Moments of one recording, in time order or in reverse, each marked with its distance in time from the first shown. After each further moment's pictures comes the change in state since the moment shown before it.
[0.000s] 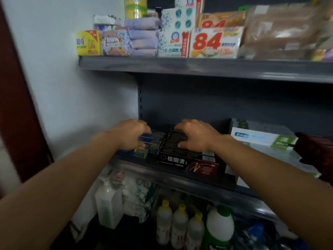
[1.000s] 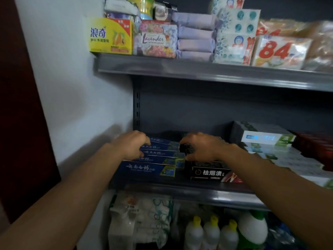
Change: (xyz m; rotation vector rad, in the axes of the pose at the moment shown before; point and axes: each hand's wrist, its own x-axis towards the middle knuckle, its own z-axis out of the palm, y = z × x) left_hand 0.044 -0.151 0.075 -0.161 -0.020 0.183; right_hand 0.102 -0.074 0.036 -0.098 -0.210 0.281
